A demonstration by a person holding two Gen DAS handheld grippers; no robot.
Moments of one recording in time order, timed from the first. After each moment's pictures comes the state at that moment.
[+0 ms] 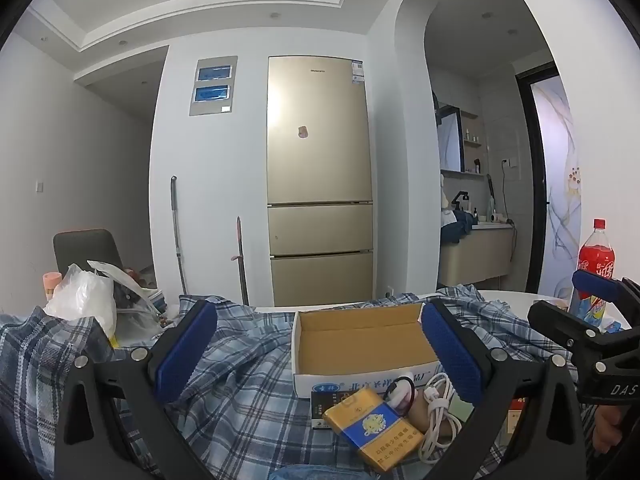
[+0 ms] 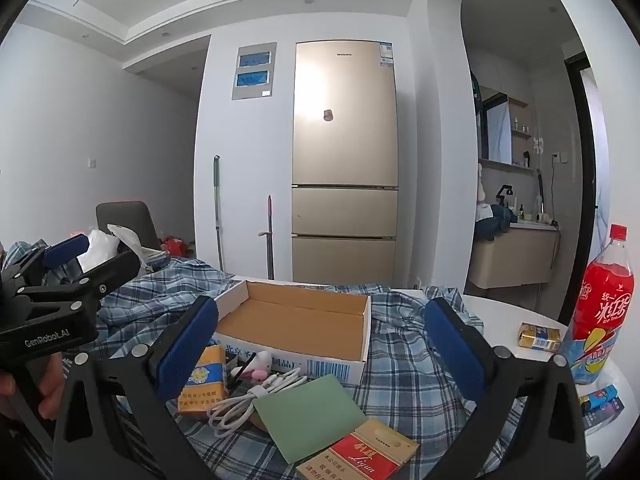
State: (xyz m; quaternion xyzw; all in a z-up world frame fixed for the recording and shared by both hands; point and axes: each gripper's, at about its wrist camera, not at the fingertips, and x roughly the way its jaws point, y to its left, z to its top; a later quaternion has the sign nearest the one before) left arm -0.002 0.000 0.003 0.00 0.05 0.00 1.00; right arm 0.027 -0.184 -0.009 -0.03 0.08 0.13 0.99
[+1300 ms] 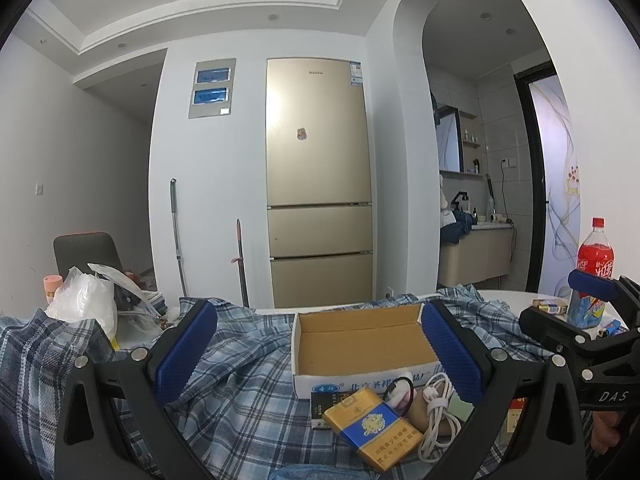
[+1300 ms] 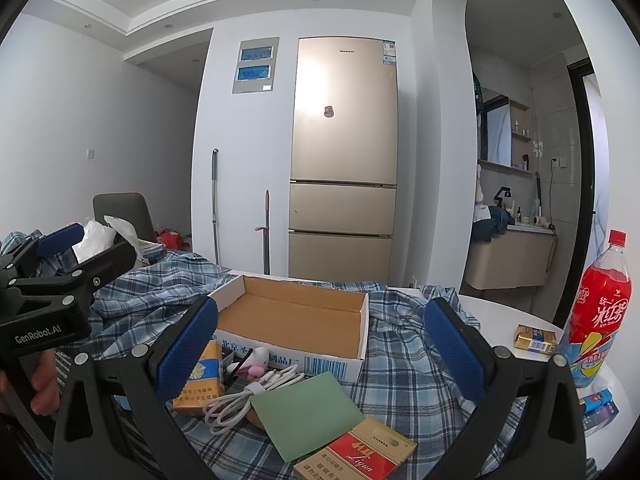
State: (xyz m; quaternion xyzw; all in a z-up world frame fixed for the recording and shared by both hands) left arm -0.002 -0.004 0.005 0.01 0.06 0.00 1.00; right arm 0.027 -0.182 -0.007 -0.05 0.08 0.12 0.99
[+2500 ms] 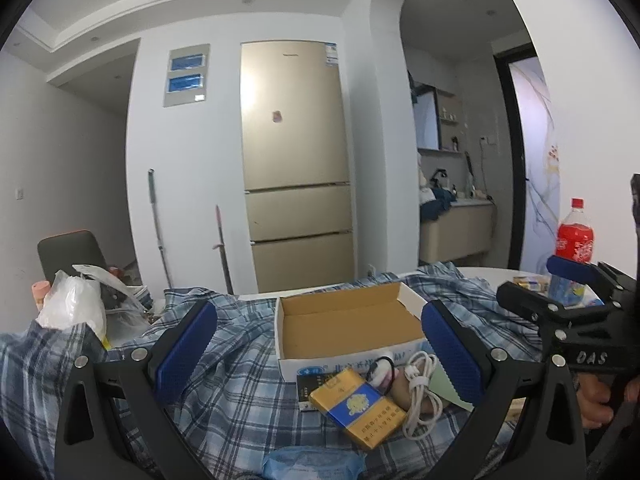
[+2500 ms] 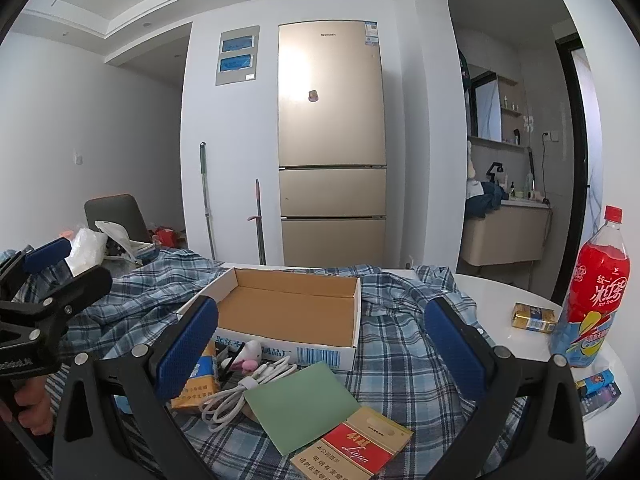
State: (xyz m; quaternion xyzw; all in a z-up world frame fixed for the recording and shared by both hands) left arm -0.007 -0.008 0.012 0.03 0.10 -0.05 0.99; right arm 0.036 -0.196 0.000 -0.02 0.13 0.10 0.99
